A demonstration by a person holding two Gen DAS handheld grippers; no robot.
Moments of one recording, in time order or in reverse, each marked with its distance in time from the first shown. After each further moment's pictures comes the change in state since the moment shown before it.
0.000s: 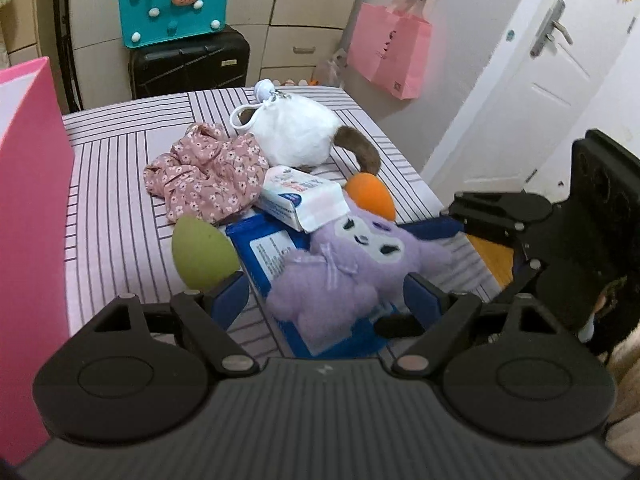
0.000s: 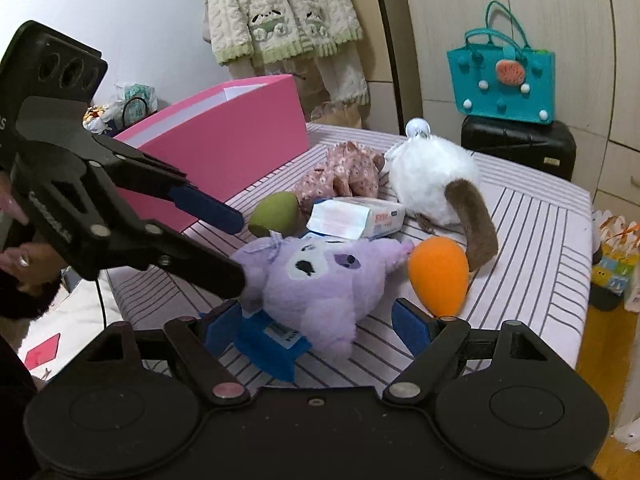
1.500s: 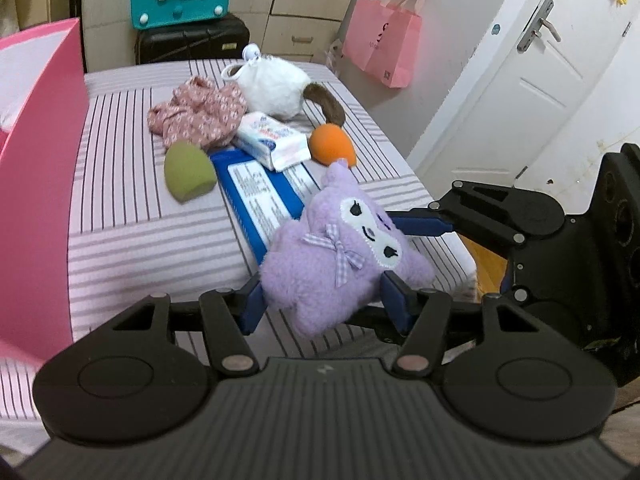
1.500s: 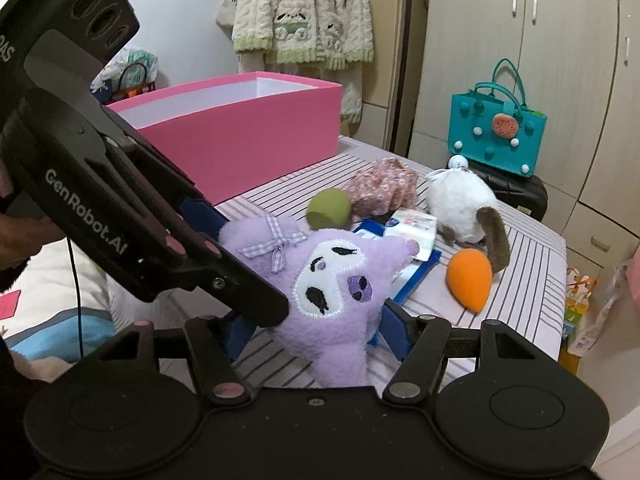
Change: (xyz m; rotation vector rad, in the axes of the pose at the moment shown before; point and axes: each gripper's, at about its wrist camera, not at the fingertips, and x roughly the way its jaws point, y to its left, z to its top) left arm -0.048 -0.028 -0.054 -0.046 0.031 -0.016; right arm -0.025 0.098 -0.021 -0.180 -0.022 -0.186
